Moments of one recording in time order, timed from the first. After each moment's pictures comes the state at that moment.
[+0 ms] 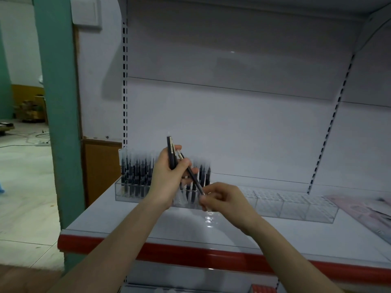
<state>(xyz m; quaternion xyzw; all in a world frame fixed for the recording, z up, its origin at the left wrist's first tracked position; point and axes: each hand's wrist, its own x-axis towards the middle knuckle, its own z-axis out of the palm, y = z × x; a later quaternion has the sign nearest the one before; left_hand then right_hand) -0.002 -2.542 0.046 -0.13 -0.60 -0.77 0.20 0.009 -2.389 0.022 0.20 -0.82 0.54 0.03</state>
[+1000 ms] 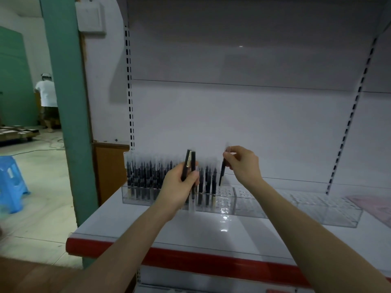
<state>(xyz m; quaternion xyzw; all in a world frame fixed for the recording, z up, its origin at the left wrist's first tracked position) -0.012 -2.537 0.032 -0.12 -0.73 -0.65 0.18 -0.091 -2.376 0.052 0.11 -0.82 0.50 0.27</state>
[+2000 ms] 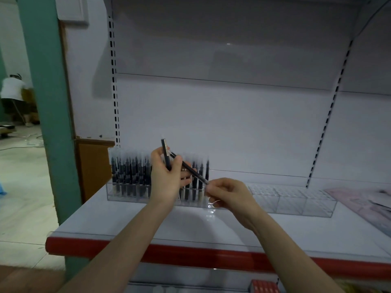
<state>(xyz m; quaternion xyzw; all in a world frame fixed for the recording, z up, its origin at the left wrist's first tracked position) -0.019 -2.517 0.030 -0.07 -0.60 -0.76 0.25 -0.013 -2.364 0.014 0.11 -0.73 0.68 0.00</state>
